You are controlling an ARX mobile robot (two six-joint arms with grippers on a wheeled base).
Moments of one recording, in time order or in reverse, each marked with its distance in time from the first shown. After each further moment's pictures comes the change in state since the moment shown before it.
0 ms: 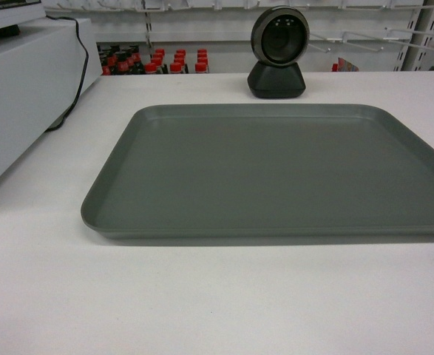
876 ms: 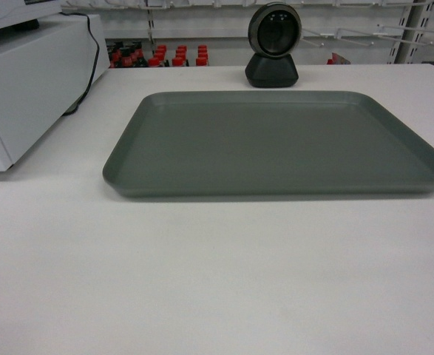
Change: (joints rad) left arm 0.000 0.000 0.000 0.000 0.000 0.003; right arm 0.000 0.000 0.000 -0.001 0.000 0.000
